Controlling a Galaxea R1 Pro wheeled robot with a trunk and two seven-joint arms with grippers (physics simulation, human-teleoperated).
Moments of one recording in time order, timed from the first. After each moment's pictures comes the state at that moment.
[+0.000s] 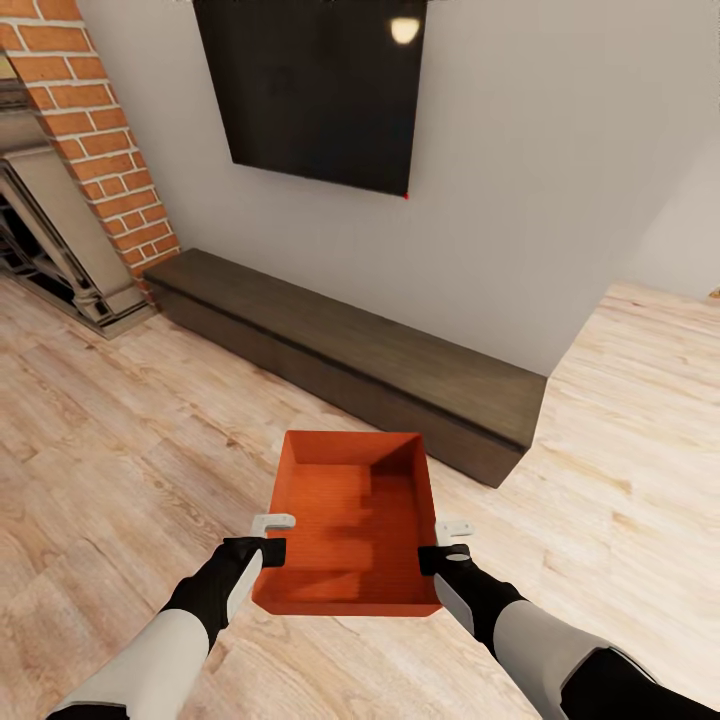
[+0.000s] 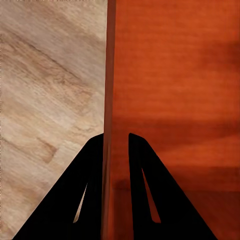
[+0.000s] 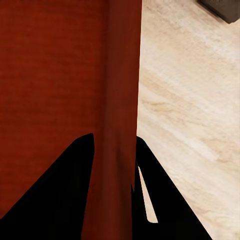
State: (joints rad) left arm -0.70 -0.07 -0.02 -0.52 0.04 0.45 0.11; right arm -0.79 0.09 0.55 -0.22 -0.47 0.12 -0.27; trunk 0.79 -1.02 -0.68
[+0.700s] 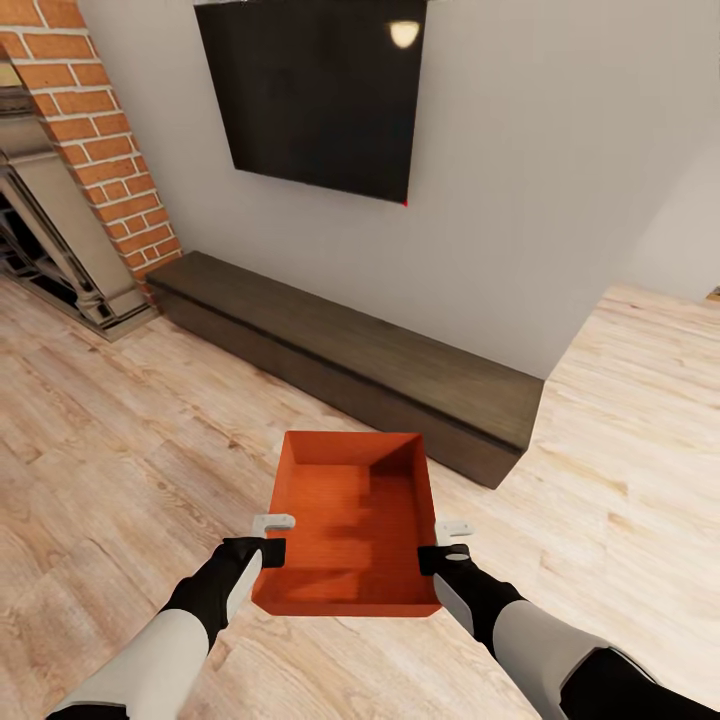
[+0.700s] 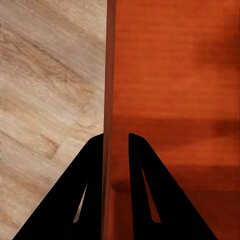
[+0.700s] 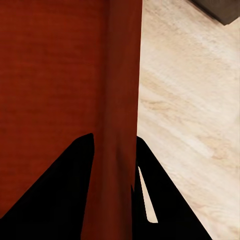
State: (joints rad) left arm -0.70 -0.07 -0.02 -0.52 0.04 0.45 0.11; right arm -0.79 0.09 0.55 -0.22 -0.47 0.12 -0.27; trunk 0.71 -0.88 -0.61
